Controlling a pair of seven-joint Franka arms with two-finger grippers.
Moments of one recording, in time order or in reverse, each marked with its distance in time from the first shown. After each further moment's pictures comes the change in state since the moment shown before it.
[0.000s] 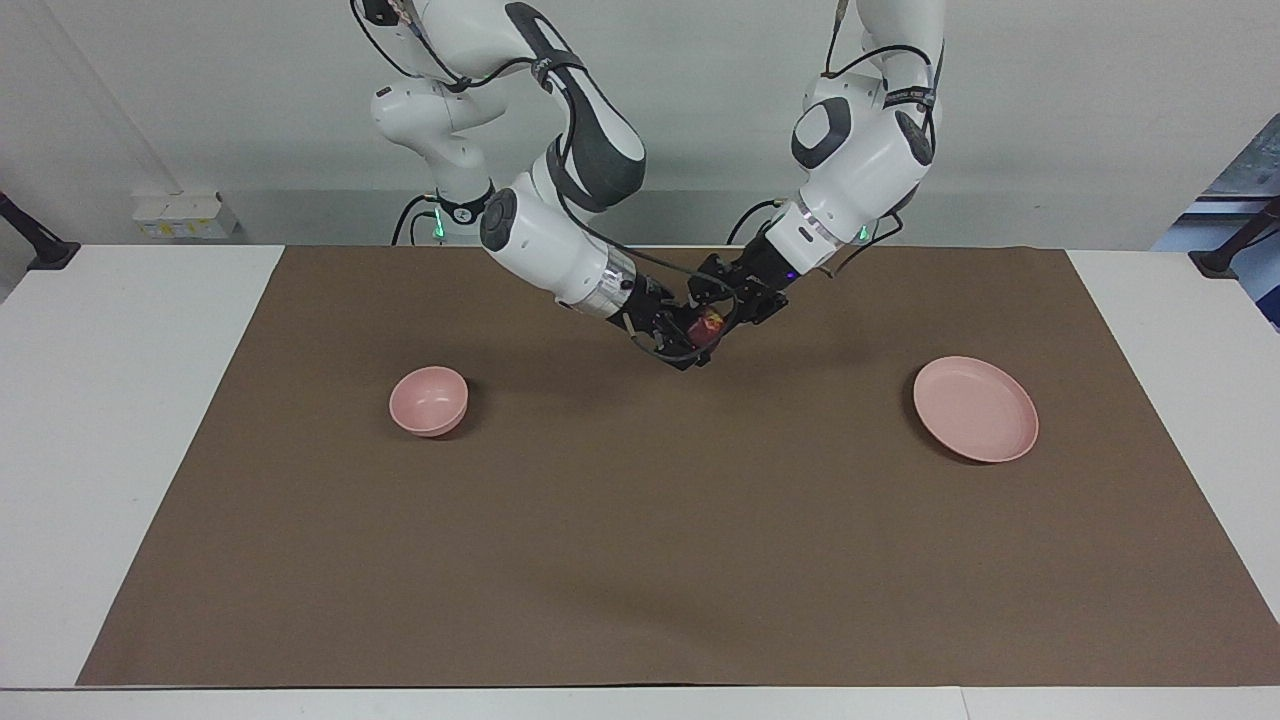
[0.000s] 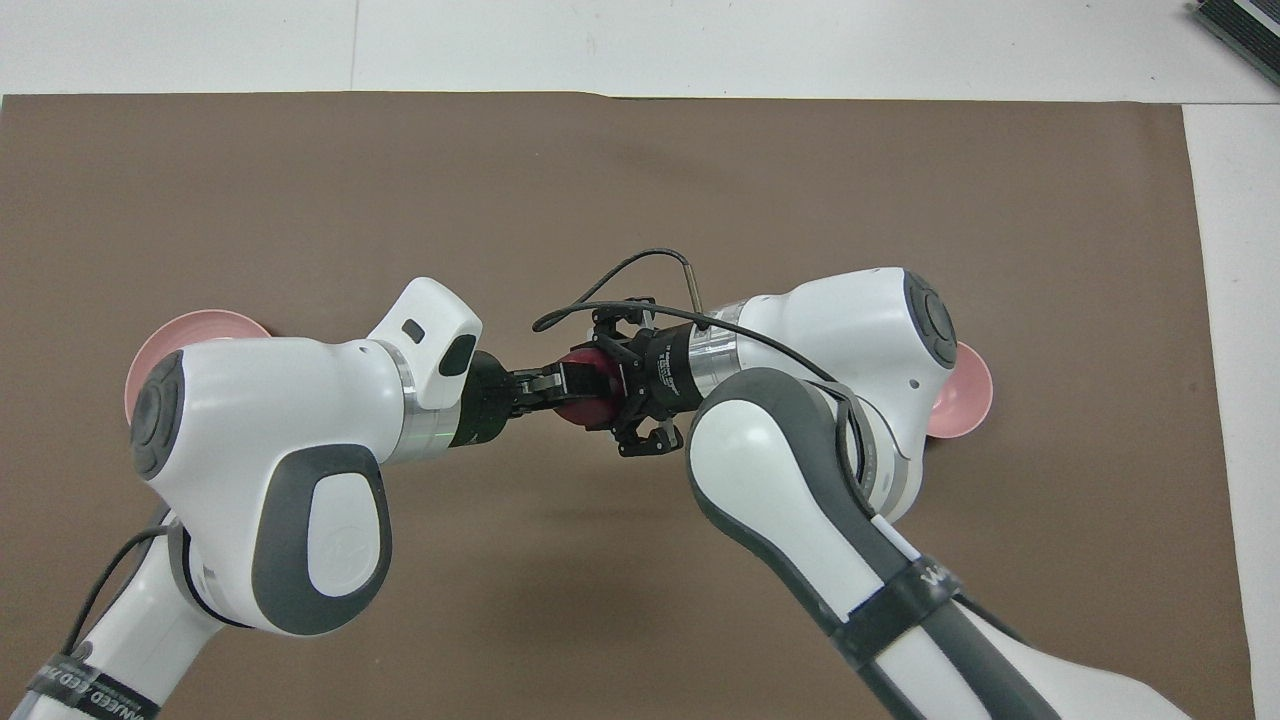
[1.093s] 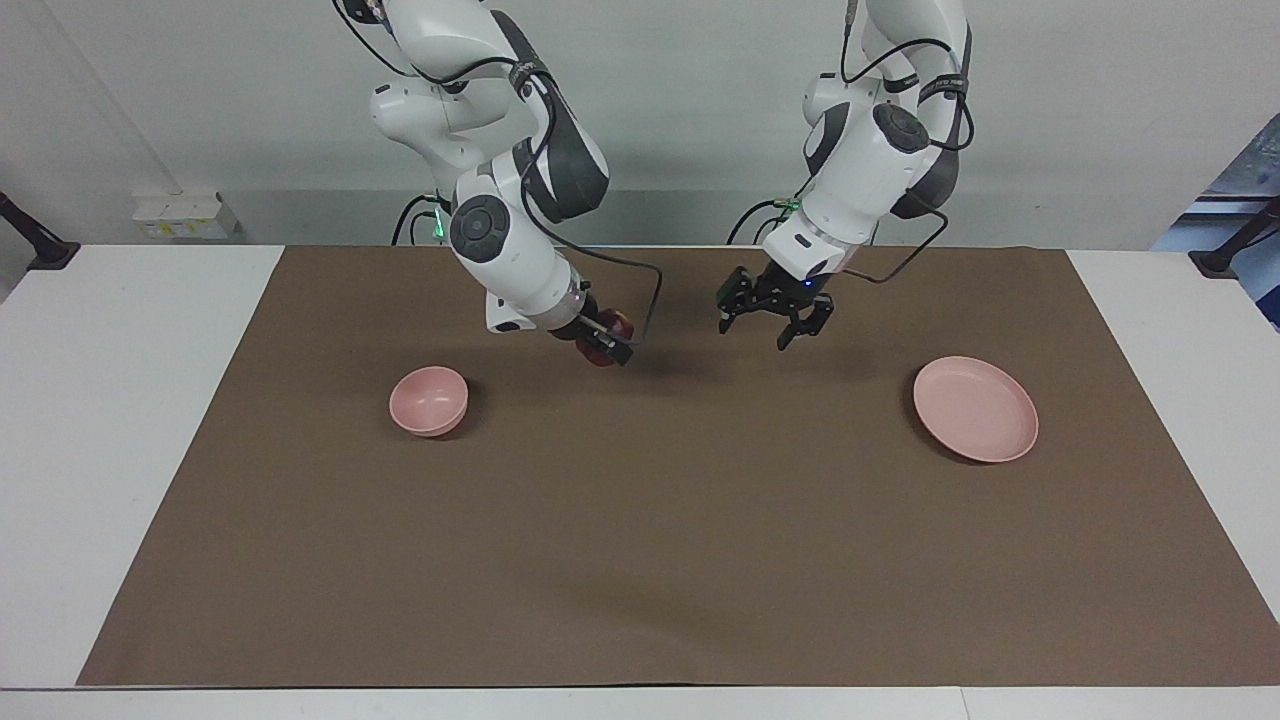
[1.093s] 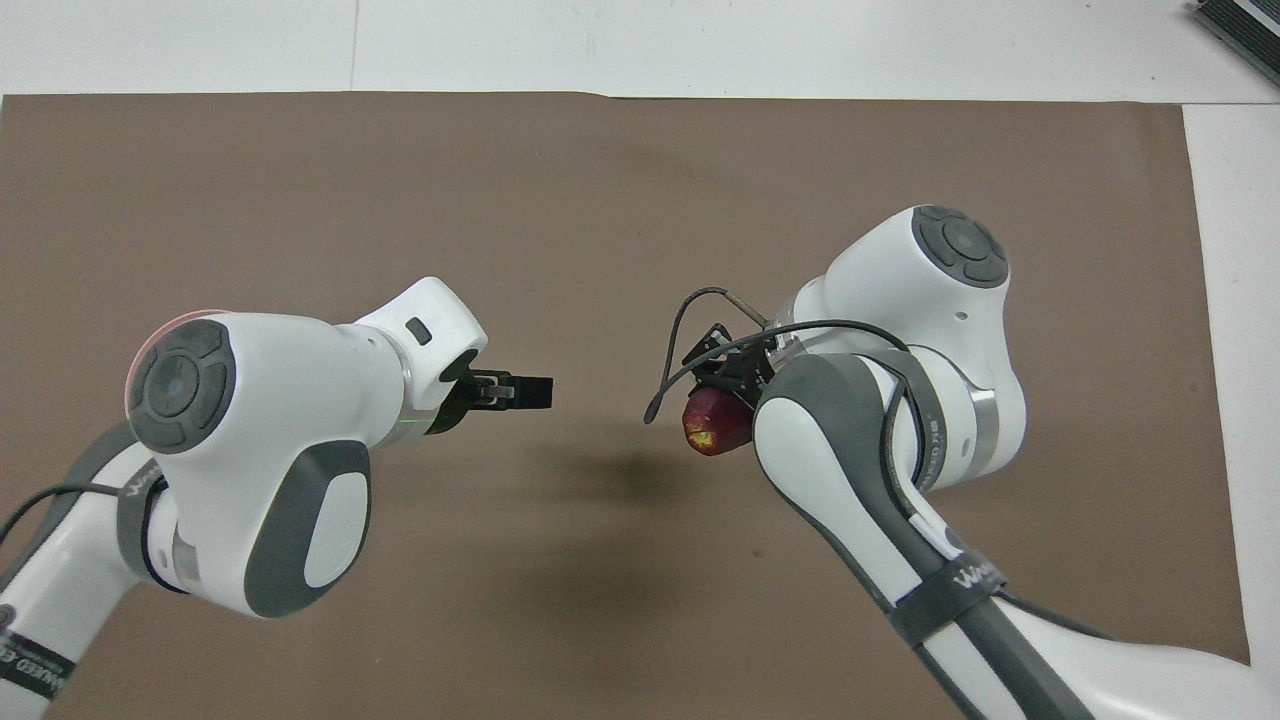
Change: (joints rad) left arm 0.067 0.008 0.018 0.030 0.563 -0.154 -0.013; right arm -0.132 -0.013 -0.013 0.027 -0.533 -0.335 -0.402
